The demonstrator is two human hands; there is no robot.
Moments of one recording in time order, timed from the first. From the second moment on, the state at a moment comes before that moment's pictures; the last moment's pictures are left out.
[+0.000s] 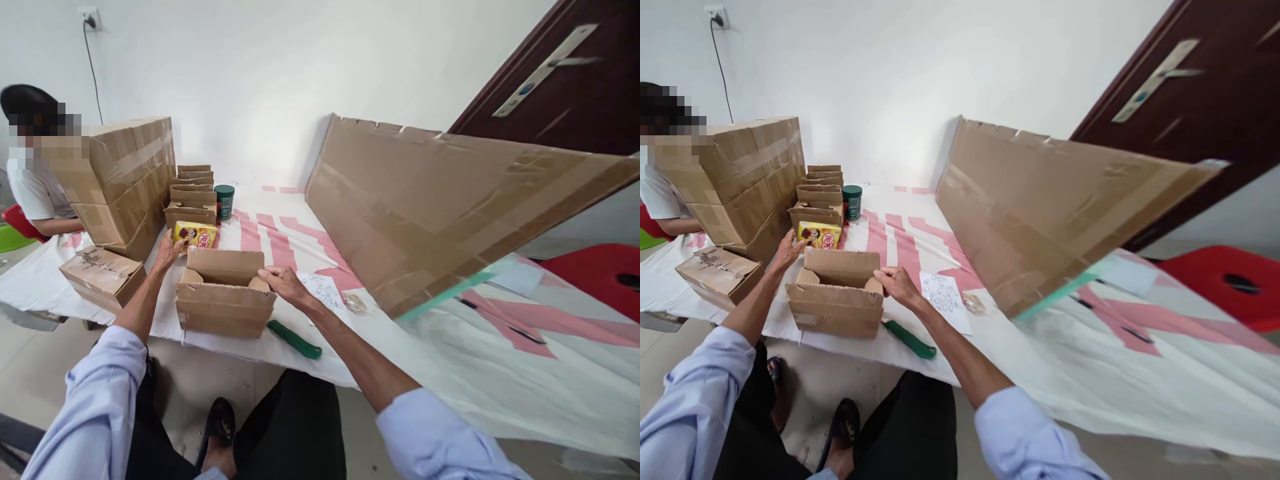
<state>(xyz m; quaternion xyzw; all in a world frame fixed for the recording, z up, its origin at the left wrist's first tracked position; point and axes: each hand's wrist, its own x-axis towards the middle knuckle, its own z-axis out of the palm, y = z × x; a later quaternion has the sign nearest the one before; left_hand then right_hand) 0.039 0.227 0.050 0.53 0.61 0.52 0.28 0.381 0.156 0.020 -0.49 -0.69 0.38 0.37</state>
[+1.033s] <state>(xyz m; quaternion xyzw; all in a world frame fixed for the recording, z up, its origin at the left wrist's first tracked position) 0.083 0.287 -0.013 0.48 0.61 0.48 0.42 0.447 0.037 -0.123 -0.53 -0.74 0.04 0.41</state>
